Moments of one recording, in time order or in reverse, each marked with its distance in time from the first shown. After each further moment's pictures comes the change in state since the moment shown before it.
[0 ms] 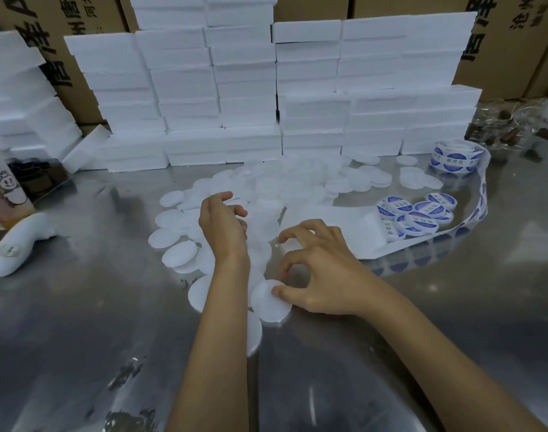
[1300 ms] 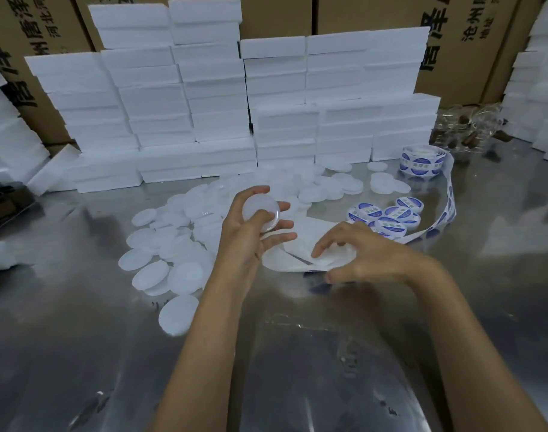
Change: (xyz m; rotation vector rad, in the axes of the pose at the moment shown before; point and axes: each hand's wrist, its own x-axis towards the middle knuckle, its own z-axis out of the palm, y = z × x) left_hand -0.034 -0.009 0.025 -0.025 -0.727 0.069; right_hand -0.030 0.073 -0.062 0.296 -0.192 0.419
